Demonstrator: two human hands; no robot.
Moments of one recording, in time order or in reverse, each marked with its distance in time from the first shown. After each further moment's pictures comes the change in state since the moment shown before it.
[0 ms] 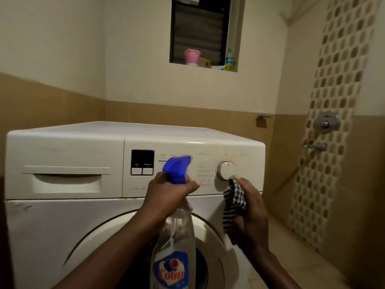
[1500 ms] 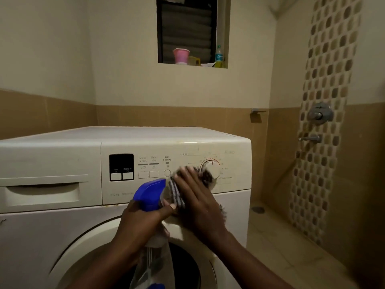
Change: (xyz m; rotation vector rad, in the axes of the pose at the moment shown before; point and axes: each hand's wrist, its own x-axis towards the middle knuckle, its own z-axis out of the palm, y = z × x) left_hand -0.020 -0.023 0.016 -0.047 0.118 -0.206; right_hand 0.014 0.004 0.058 -0.146 -0.332 -0.300
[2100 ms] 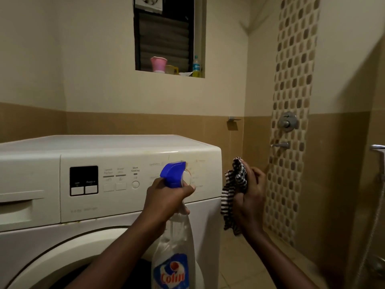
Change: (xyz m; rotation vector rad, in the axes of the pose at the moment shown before) left_hand 0.023 0.042 0.087 0.047 -0.187 0.216; right_hand -0.019 0.080 -0.116 0.124 0.547 0.486
